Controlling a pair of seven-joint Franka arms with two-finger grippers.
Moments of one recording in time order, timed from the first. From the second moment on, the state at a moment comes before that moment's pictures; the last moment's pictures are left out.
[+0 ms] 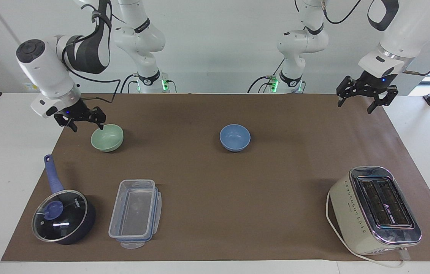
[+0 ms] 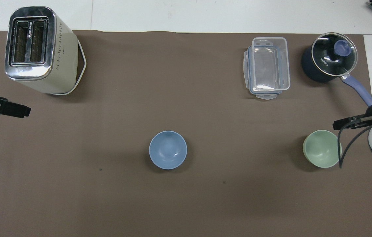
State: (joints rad) left arm 0.04 -0.03 -0.09 -1.61 -0.05 1.63 0.29; right arm -0.18 0.02 -0.03 -2.02 -0.02 2.00 -0.32
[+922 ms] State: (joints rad) left arm 0.04 -0.02 -0.10 -1.60 -0.04 1.63 0.29; right arm -0.26 0.02 -0.04 -2.33 -0.02 2.33 -0.32
